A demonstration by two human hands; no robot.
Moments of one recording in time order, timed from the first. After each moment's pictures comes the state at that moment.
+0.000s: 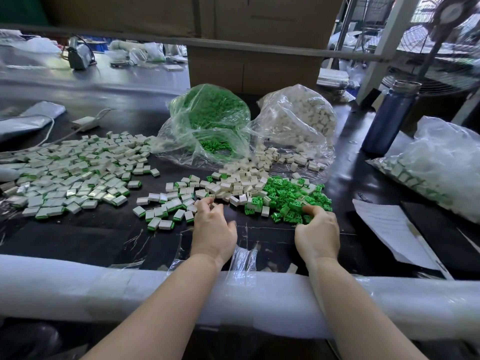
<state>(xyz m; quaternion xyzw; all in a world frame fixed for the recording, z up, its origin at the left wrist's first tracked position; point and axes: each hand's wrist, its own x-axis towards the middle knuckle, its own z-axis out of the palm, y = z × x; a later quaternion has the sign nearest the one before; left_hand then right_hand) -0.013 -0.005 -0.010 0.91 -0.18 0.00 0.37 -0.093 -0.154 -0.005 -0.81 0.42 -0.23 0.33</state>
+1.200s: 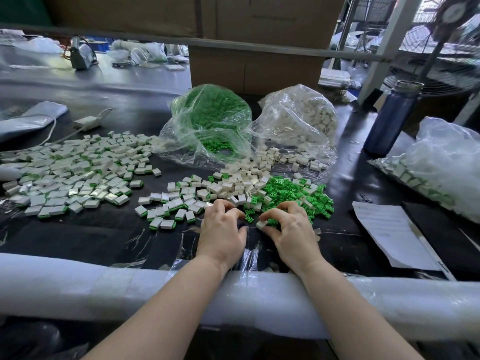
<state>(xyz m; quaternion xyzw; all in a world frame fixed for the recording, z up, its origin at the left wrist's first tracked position) -0.017 -0.006 -0.015 0.91 -0.27 0.05 0.30 -0.086 -0.134 -0.008 -0.94 0.16 -0.18 0.23</state>
